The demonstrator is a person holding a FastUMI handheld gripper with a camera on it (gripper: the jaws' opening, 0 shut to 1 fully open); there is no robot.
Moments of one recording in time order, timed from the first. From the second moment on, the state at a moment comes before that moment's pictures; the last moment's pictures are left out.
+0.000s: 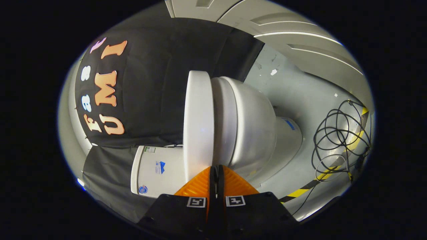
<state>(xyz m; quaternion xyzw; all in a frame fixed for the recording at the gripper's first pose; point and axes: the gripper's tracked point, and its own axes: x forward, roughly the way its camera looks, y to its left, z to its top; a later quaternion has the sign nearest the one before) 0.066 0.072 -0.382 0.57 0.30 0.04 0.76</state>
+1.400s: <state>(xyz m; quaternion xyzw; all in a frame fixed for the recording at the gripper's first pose) 0.080 0.080 -0.365 0.52 0.32 0.00 0.79</state>
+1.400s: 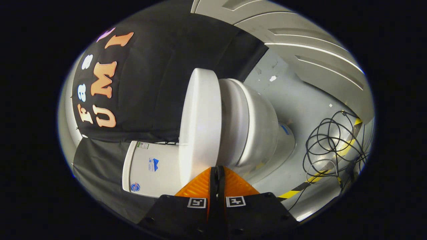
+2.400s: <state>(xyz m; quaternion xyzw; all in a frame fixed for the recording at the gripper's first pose) 0.104 0.116 -0.254 0.24 0.27 0.00 0.93</state>
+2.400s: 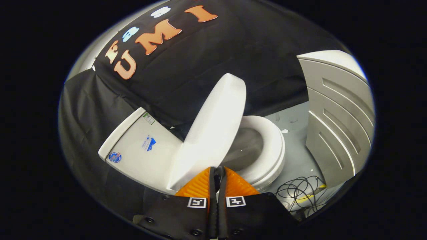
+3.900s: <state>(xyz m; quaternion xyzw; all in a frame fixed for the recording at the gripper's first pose) 0.132 0.250 -0.133 -0.03 0.21 -0.01 0.98</state>
